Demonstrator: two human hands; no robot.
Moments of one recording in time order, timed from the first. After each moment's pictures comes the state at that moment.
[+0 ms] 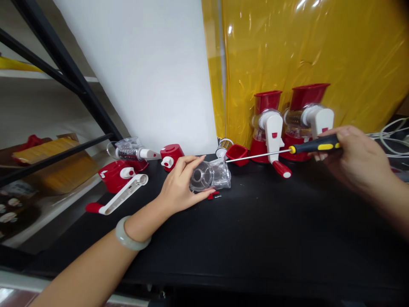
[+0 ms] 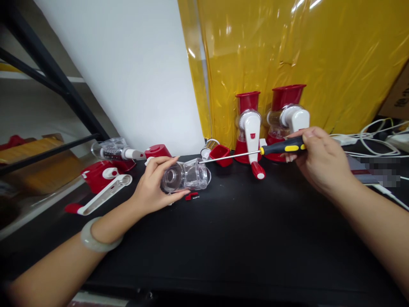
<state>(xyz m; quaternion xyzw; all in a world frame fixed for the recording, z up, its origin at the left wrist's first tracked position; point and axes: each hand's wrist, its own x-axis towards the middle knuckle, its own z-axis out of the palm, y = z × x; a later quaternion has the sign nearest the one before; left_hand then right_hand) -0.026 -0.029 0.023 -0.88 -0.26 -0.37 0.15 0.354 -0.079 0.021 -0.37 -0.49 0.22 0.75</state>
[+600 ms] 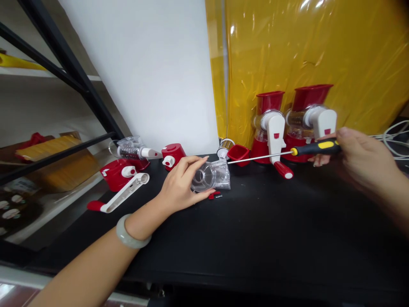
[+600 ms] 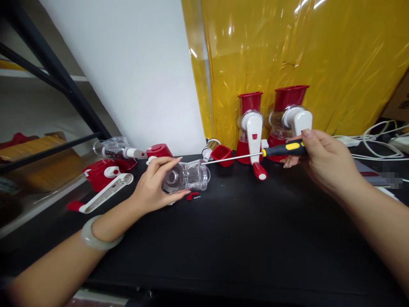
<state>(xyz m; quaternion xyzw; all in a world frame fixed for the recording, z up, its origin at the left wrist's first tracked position) -0.028 -0.027 0.025 -0.89 -0.23 -0.36 0.18 0.360 -0.084 0.023 -0.43 -0.54 0.23 0.69</state>
